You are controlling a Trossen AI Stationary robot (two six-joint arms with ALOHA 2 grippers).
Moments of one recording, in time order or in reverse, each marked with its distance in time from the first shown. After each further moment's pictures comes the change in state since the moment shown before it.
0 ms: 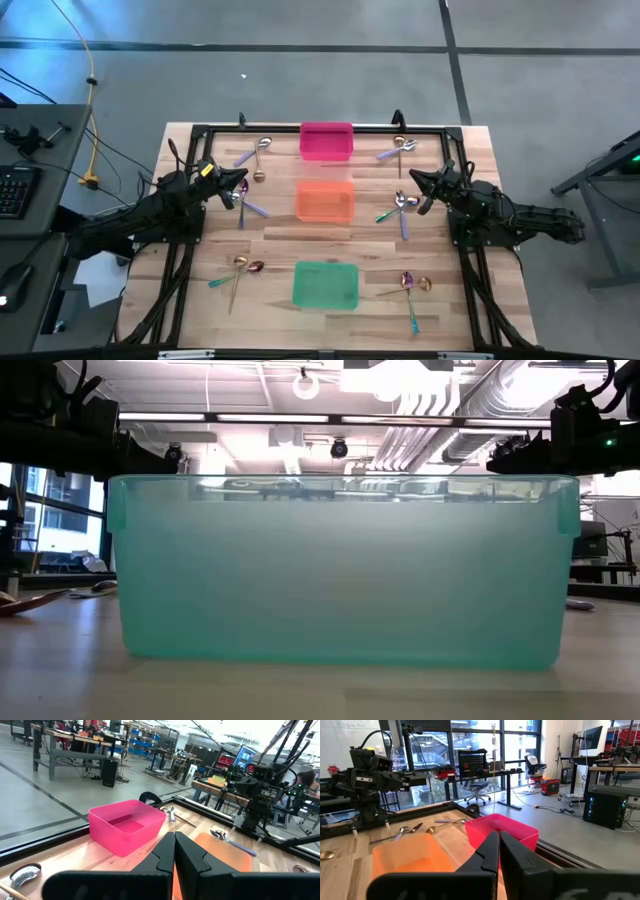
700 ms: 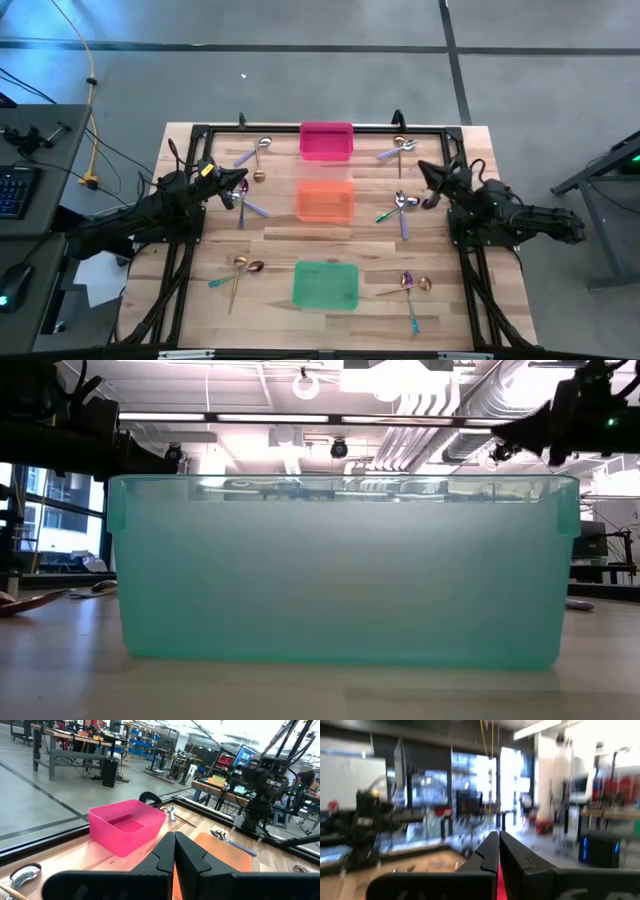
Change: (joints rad) left arm 0.000 0.000 0.000 0.000 0.000 0.000; right arm -0.003 0.000 0.000 0.275 0.002 -0.173
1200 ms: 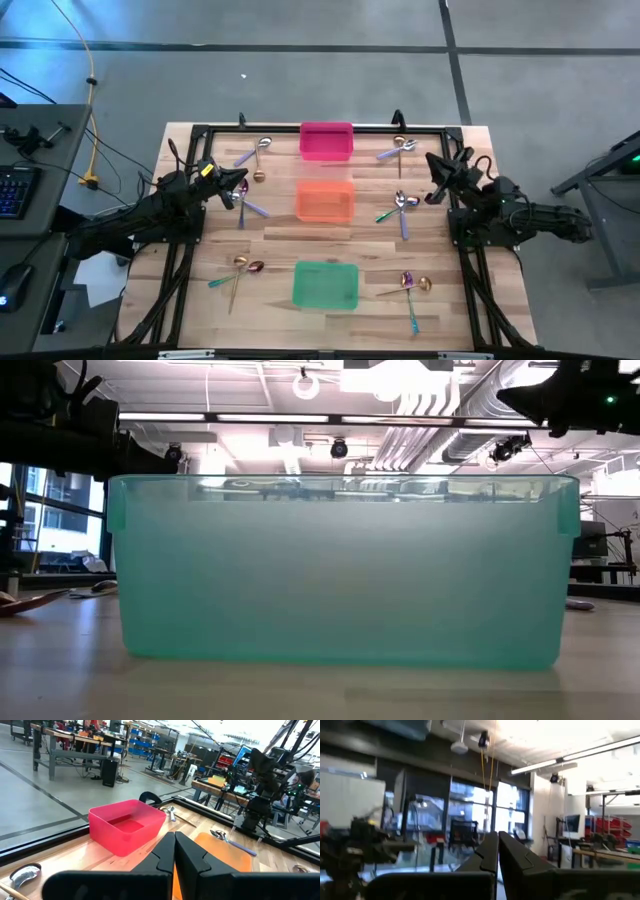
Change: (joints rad) left arm 0.000 0.000 0.000 0.000 0.000 0.000; right arm -0.031 0.140 0.052 0.229 -0.054 -0.145
